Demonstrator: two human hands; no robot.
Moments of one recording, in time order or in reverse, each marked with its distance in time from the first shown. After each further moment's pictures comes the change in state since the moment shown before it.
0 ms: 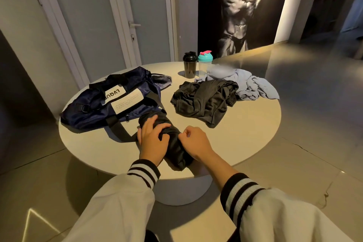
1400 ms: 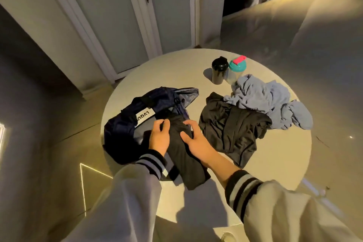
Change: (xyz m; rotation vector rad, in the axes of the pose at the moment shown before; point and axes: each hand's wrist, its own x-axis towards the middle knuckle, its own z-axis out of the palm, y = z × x) left_hand 0.223 0.073 -0.157 -0.474 -0.128 -0.732; right_hand 0.151 -0.204 -0.051 0.536 -0.383 0.136
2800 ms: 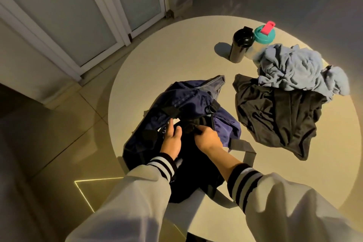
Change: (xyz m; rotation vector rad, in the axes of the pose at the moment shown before) left_hand 0.241 -0.066 -0.094 0.192 -0.555 -0.130; right_hand 0.208 0.037 0.150 -0.421 0.355 0.573
